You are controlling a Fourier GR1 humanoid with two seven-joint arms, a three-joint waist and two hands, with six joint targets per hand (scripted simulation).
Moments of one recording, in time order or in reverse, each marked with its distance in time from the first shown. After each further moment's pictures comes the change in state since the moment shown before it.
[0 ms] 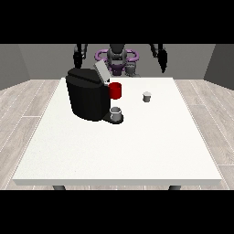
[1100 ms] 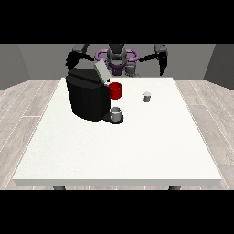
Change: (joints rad) left arm -0.136 0.109 0.022 0.096 -0.115 -0.085 -0.055; right arm -0.011 0.042 -0.034 0.019 0.020 -0.123 -0.118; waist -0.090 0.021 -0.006
